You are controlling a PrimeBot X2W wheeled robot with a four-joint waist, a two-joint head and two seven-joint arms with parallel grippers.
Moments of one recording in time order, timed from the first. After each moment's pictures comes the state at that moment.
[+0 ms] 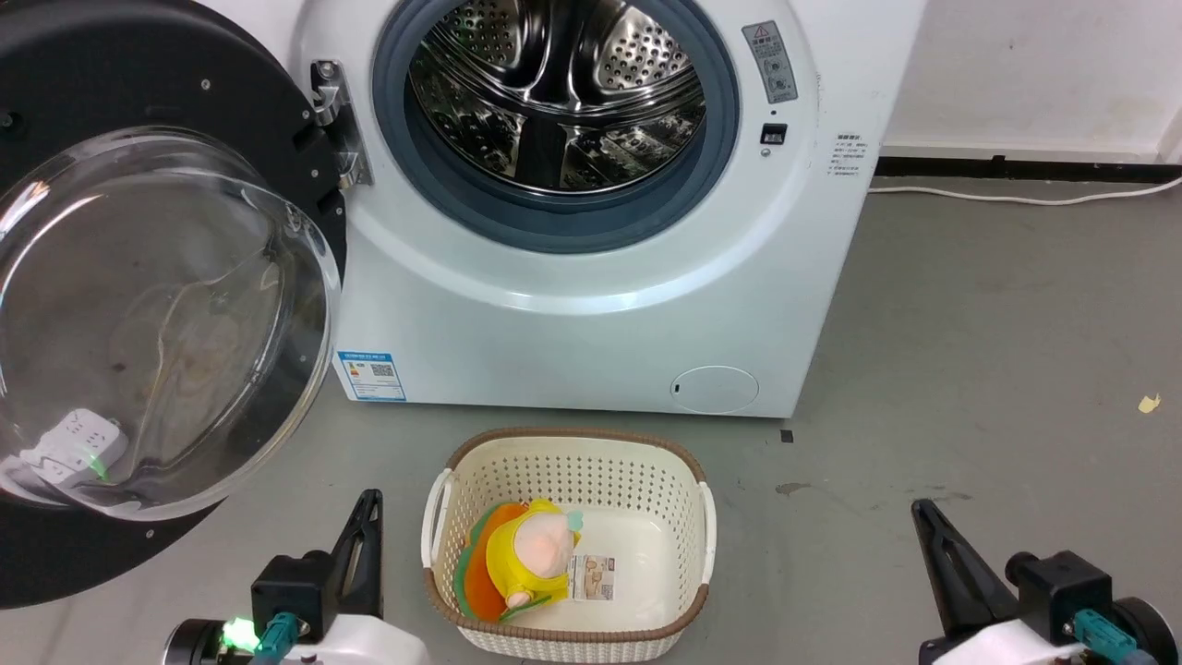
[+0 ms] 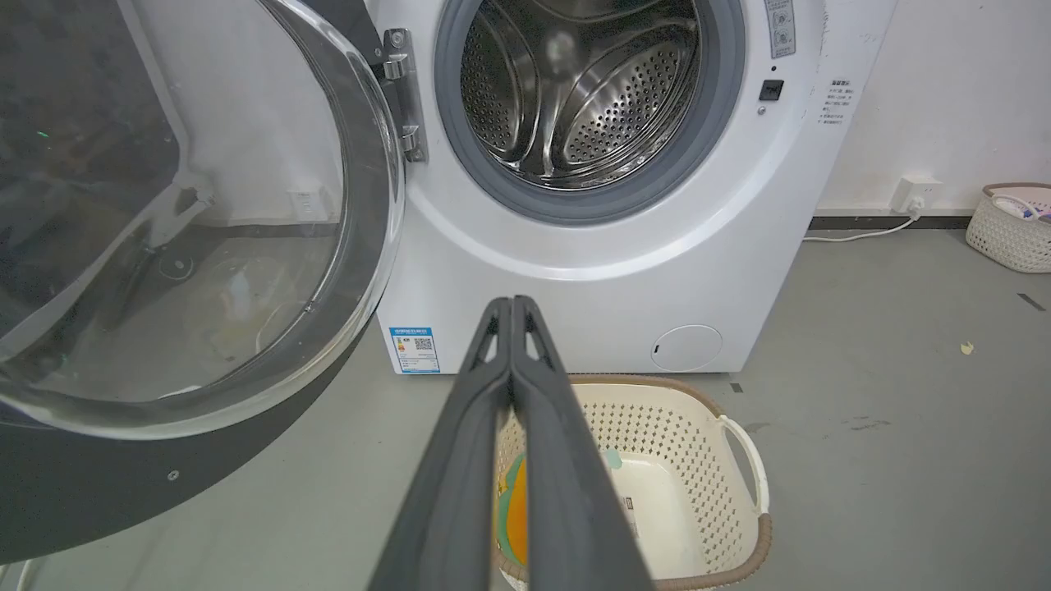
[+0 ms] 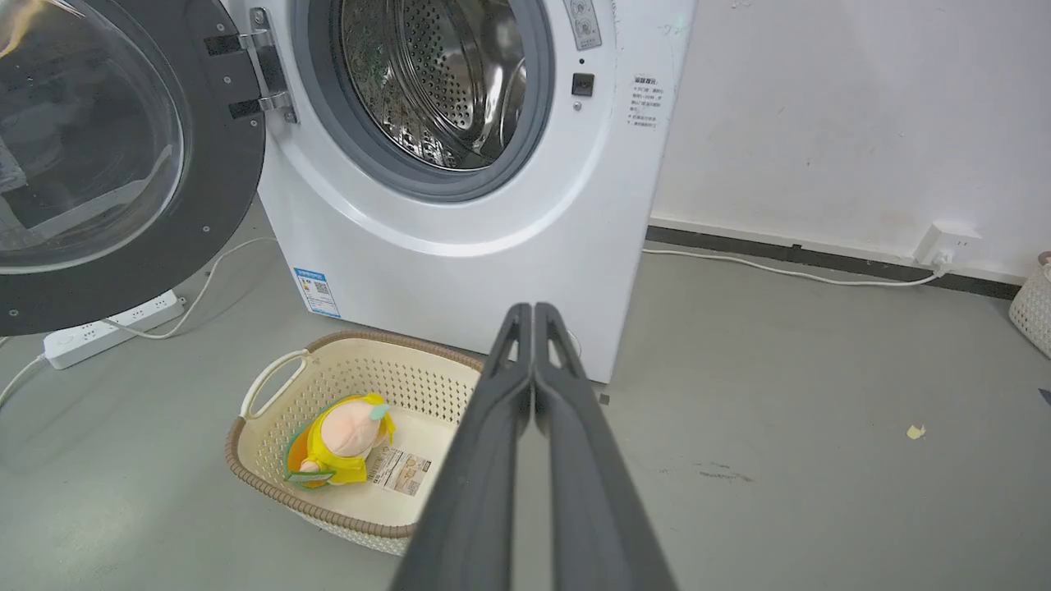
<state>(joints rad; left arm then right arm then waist) 0.04 0.08 -0.06 0.06 -0.06 0.03 -0.10 0.07 -0.06 -0.02 0.05 0.03 0.13 -0.10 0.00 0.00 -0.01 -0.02</state>
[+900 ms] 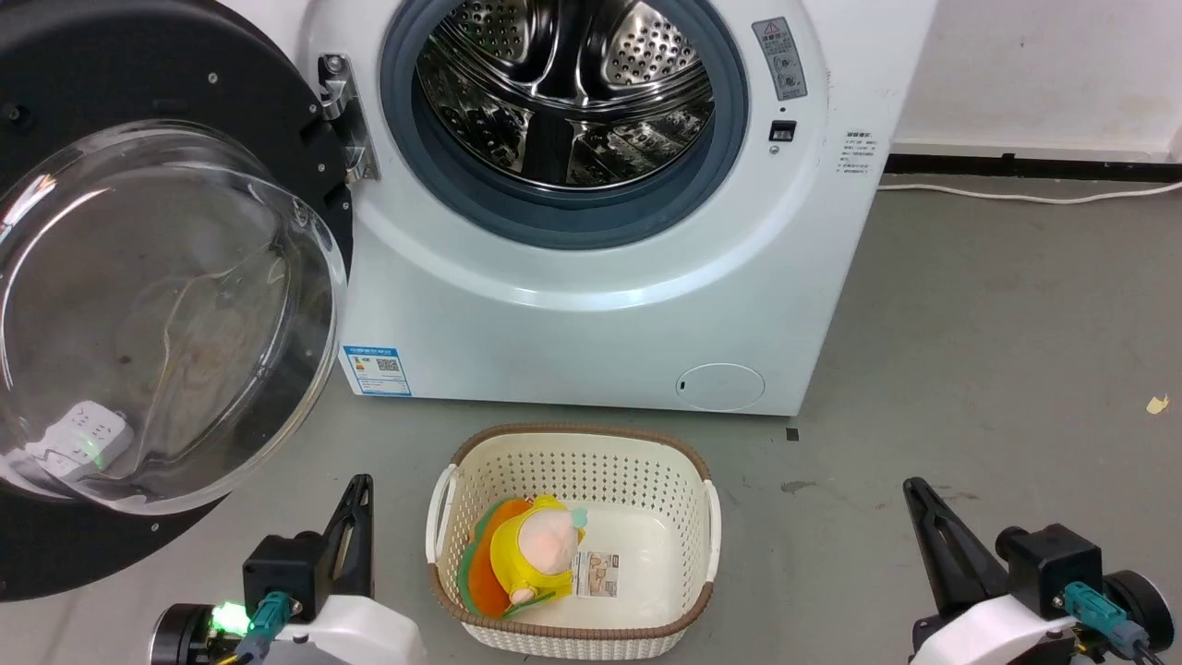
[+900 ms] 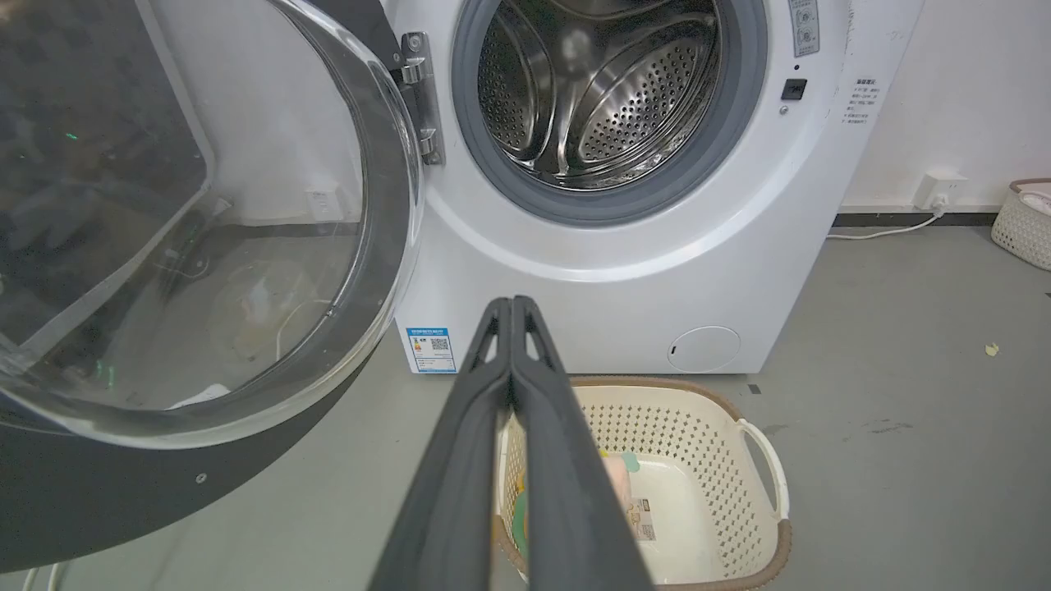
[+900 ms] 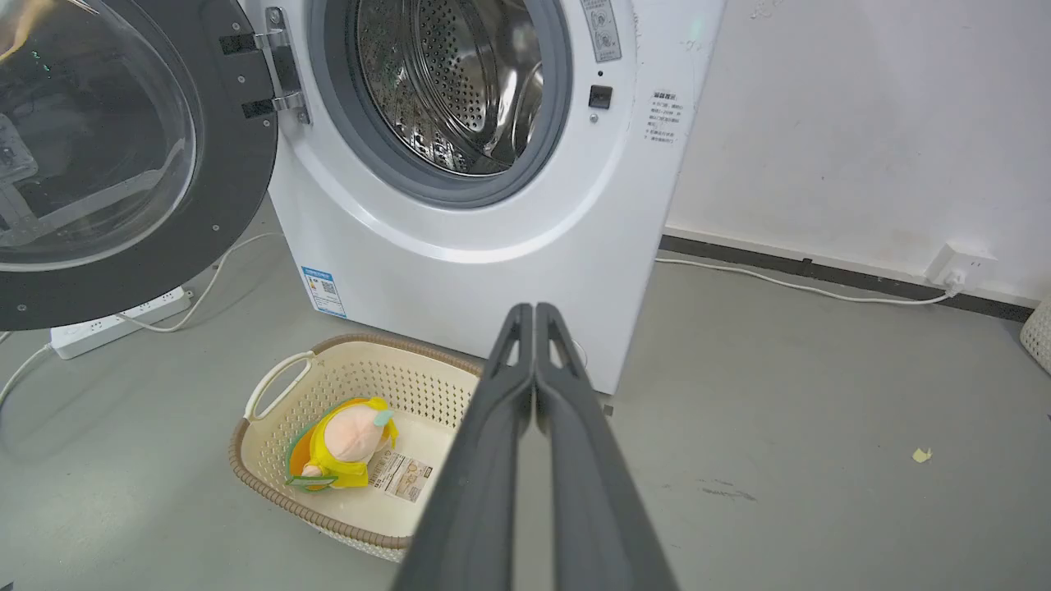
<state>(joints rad) 0.02 0.07 -0.03 0.03 -0.03 0.01 -0.04 0.03 -0.06 -0.01 0.02 0.02 0.13 -0.04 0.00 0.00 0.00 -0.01</state>
